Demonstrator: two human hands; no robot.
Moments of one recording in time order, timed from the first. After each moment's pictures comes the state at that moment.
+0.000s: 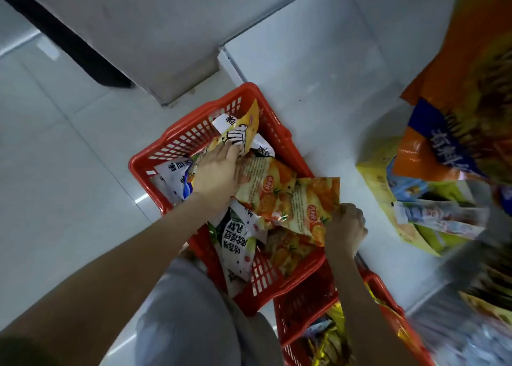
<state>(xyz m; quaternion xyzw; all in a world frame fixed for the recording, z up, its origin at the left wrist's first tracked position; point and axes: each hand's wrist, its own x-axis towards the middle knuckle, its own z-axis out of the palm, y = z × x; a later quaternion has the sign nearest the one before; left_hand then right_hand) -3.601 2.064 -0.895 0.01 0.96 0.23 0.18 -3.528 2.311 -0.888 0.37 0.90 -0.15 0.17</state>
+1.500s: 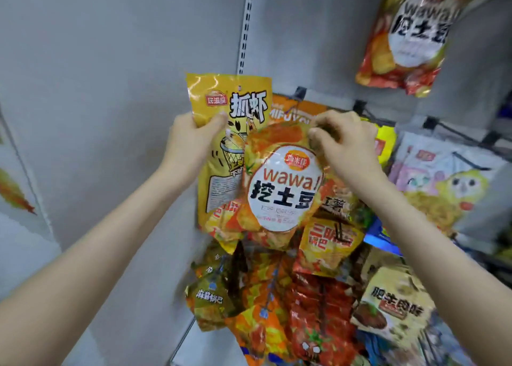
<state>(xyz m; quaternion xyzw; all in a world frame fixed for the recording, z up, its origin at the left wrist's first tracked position) -3.714 2.045 0.025 0.23 0.67 0.69 -0.11 -3.615 2.256 0.050 0.03 0.89 -0.13 -0.44</state>
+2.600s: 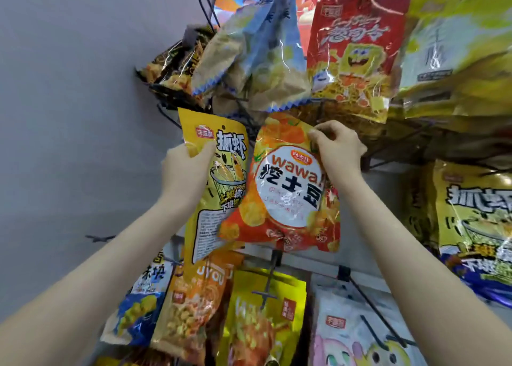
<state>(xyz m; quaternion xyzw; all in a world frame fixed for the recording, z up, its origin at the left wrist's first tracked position) -3.696 2.199 0.215 0.29 0.53 0.74 -0.29 -3.608 2.402 0.297 0.05 0.73 -0.18 -0.65</state>
